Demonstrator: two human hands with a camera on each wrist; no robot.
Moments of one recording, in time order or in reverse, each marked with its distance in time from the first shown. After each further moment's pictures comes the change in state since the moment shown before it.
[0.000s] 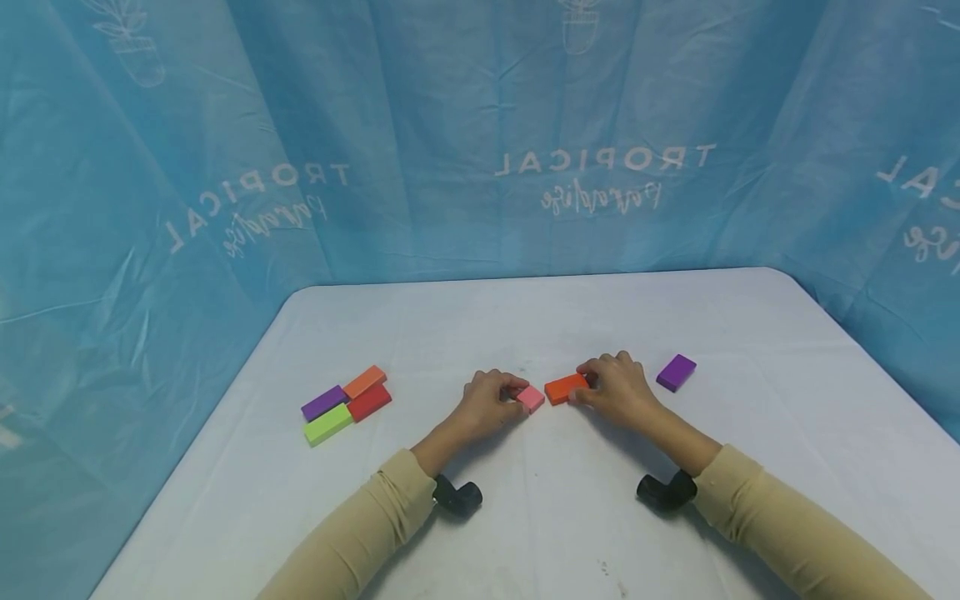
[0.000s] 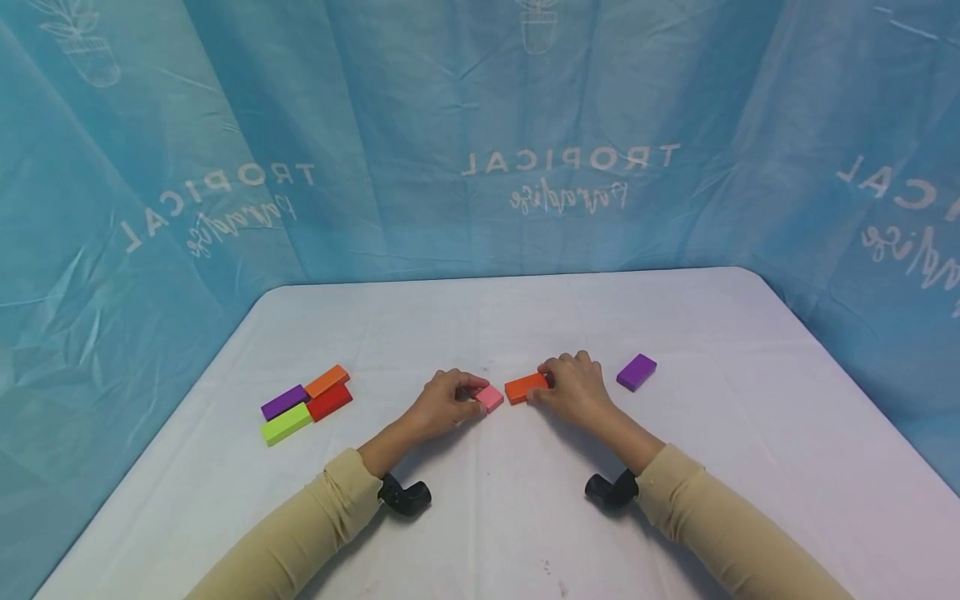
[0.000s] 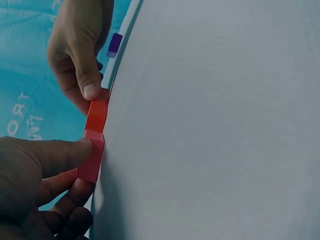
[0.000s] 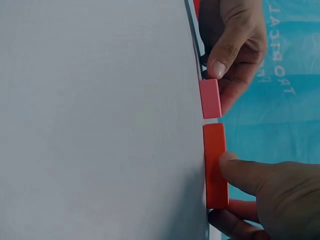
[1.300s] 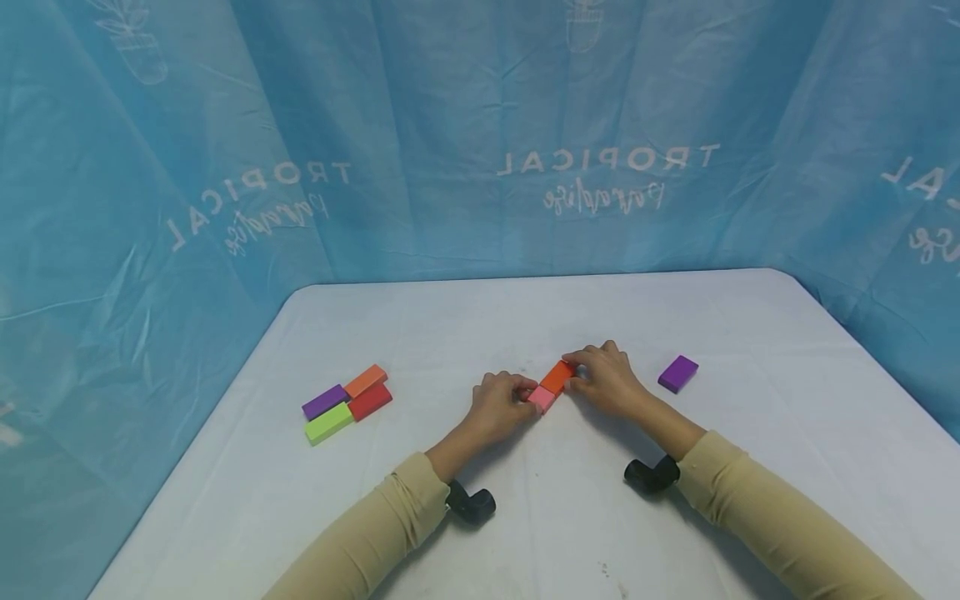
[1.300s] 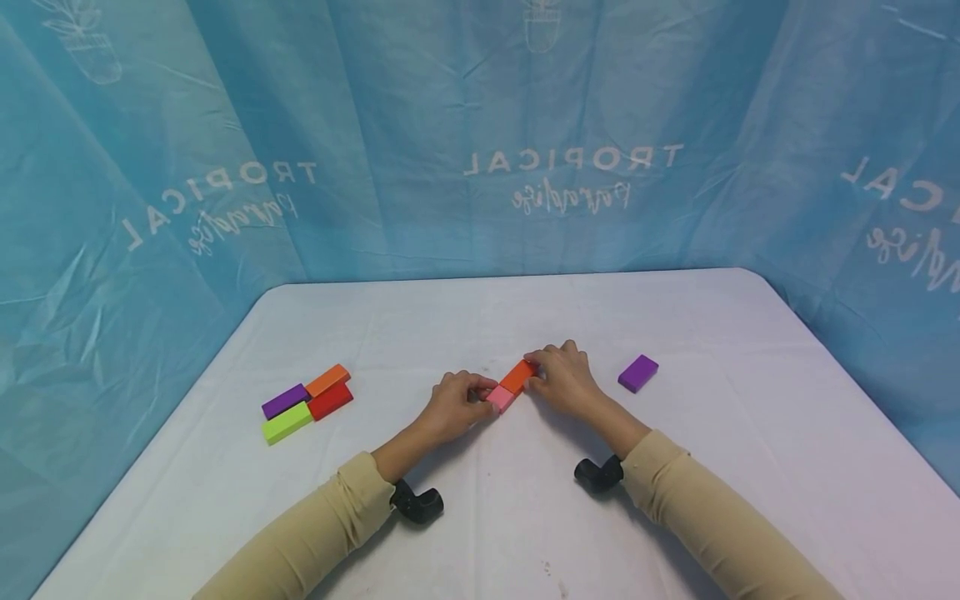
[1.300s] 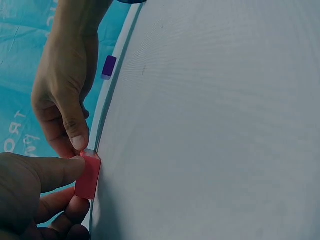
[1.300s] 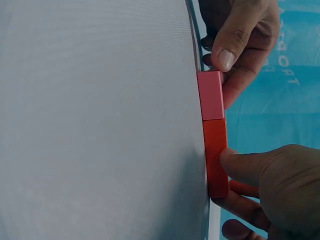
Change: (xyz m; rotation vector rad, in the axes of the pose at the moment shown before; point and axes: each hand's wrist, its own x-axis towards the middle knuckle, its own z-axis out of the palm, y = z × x) left_hand -0.004 0.017 0.014 0.011 0.081 -0.051; right_hand 0.019 0.000 0.006 0.022 0.007 -0.120
